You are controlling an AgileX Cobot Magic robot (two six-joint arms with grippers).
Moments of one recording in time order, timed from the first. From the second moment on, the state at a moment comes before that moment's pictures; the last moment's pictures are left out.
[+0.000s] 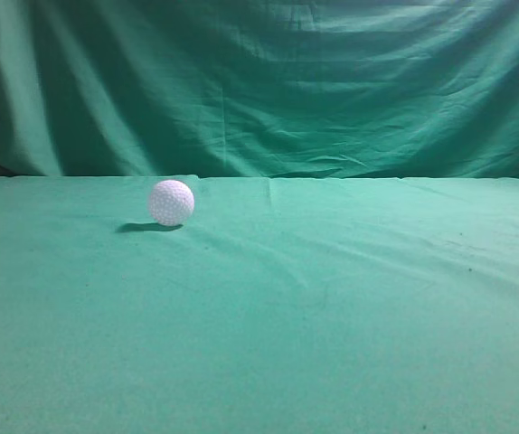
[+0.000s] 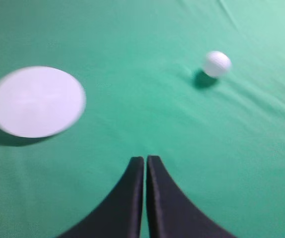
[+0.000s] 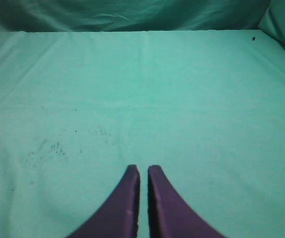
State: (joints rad) left arm -0.06 0.52 -0.47 -0.35 0.66 0.32; right arm 0.12 -0.01 0.03 -0.02 0.38 -0.01
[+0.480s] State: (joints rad) left arm -0.10 0.99 -0.74 -0.59 0.76 0.64; right arm 0.12 -0.01 0.03 -0.02 0.38 -0.01
